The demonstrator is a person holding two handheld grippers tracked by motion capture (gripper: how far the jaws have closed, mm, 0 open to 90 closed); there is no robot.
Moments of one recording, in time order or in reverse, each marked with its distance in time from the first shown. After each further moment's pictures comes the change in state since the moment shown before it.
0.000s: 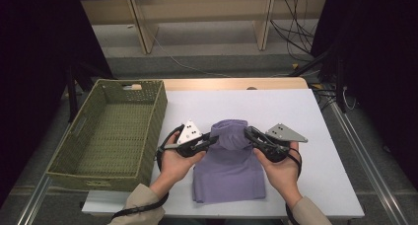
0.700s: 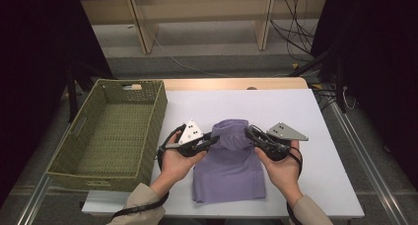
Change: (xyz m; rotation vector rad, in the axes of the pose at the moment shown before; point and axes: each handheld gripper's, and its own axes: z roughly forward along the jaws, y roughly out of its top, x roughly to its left) left arm 0.001 -0.001 0.002 0.008 -0.007 0.010; right arm -0.005 -0.001 0.003 0.008 0.004 -0.001
